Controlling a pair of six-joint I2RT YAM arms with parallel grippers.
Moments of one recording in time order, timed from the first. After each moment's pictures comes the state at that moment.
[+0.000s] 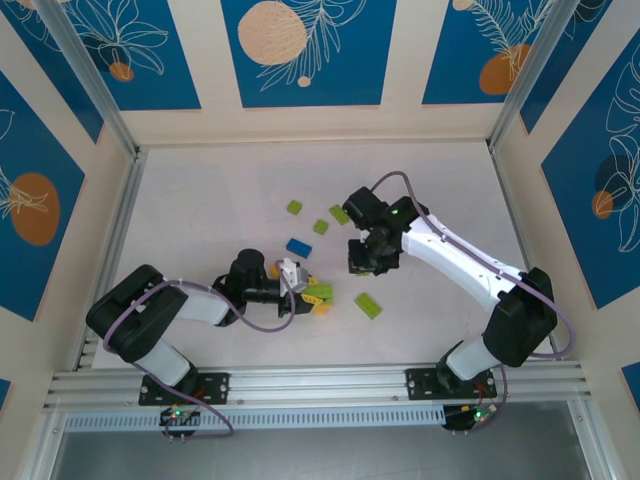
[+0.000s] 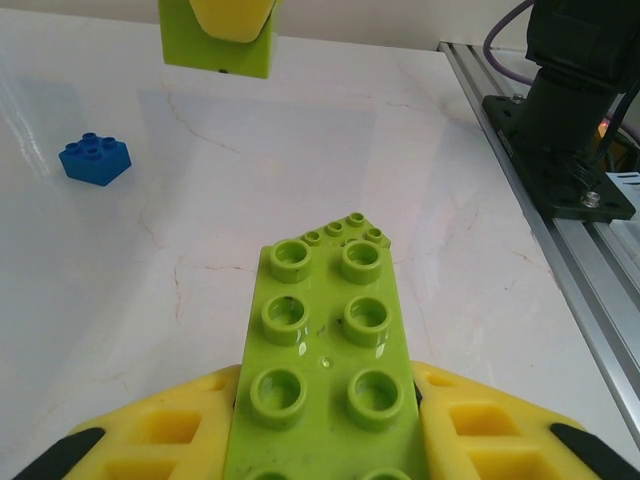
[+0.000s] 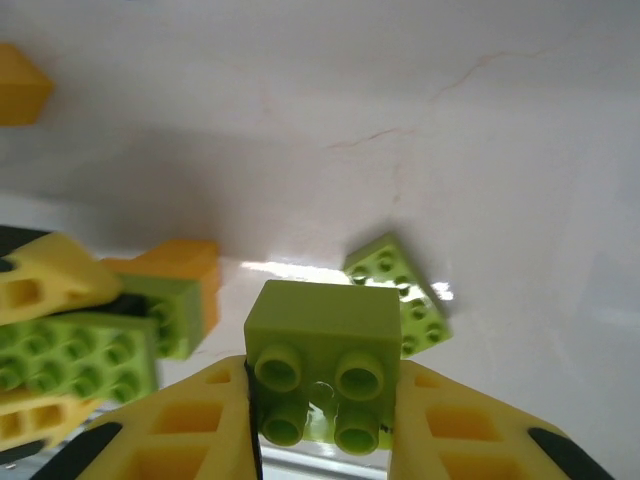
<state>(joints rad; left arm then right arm) -0.67 1.58 0.40 0.77 0.82 0.24 0.70 1.50 1.32 -1.19 -0.06 0.64</state>
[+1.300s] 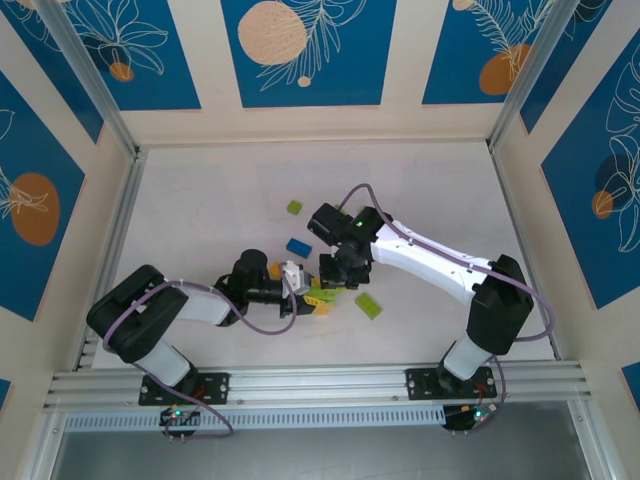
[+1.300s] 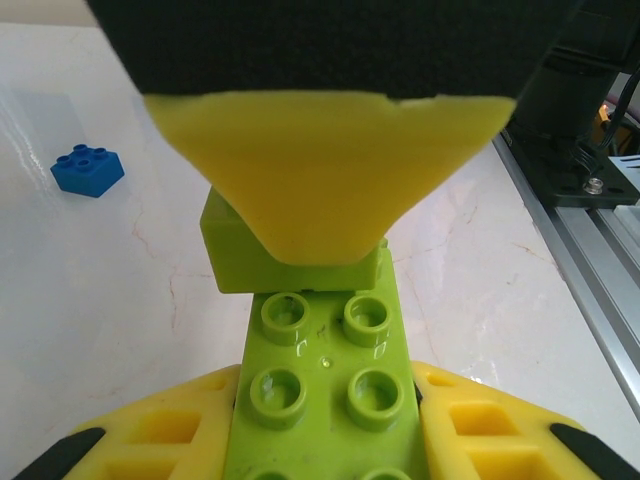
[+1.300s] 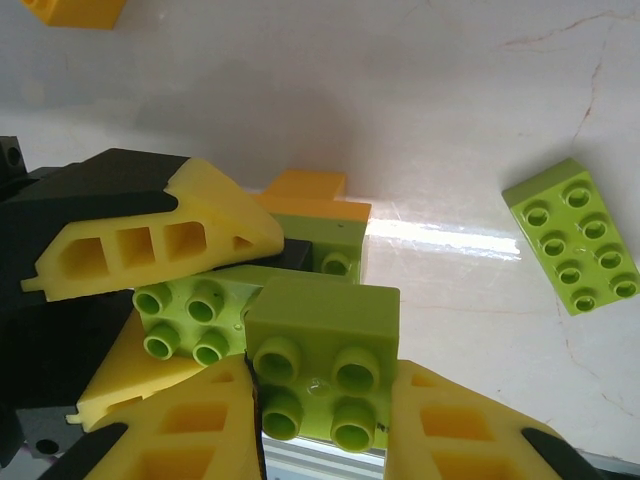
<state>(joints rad) -0.69 1.58 0.41 0.76 0.80 0.29 0.87 1.61 1.37 -1.16 -0.14 0.82</state>
